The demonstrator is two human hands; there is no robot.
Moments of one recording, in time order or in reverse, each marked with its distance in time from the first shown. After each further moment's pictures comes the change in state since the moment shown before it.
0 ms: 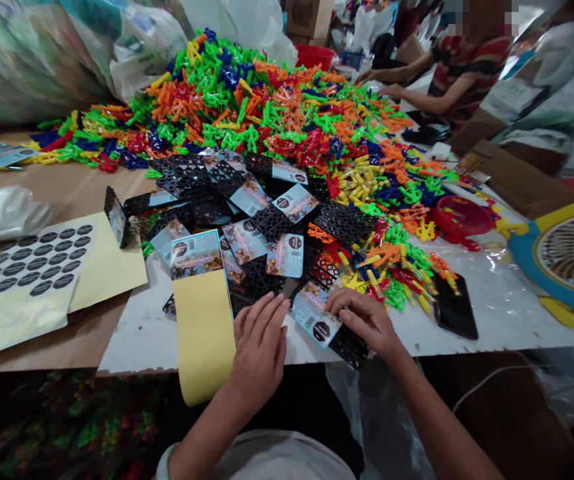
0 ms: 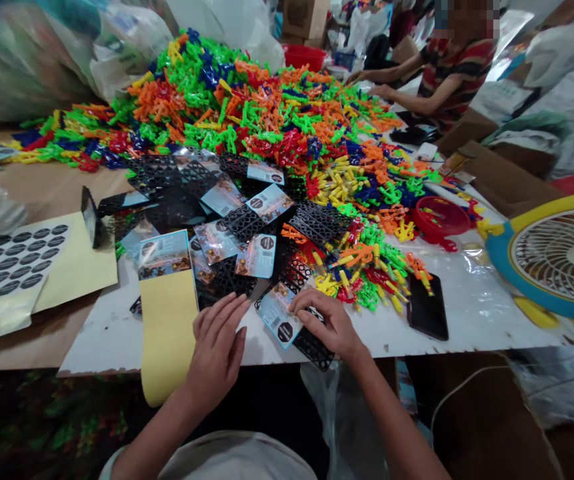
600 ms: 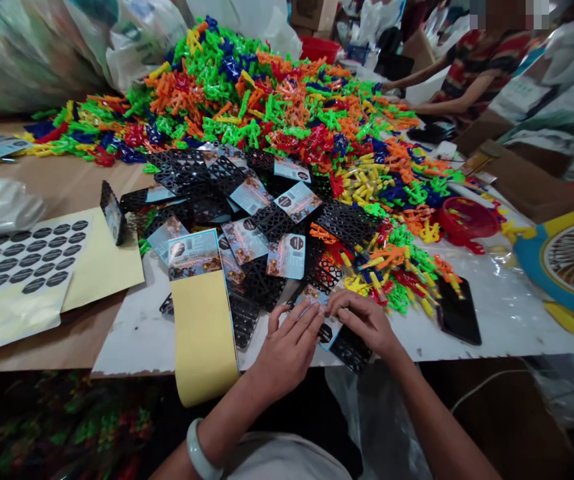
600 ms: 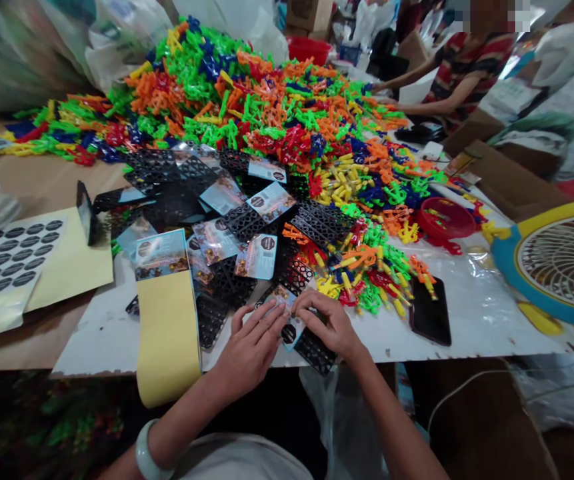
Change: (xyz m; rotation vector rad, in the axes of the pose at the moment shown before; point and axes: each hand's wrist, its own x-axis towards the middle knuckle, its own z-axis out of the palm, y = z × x) left_hand 0.008 0.007 0.041 0.012 -0.230 0.212; right_hand 0.002 0.016 -0.002 -0.009 -0.016 0.020
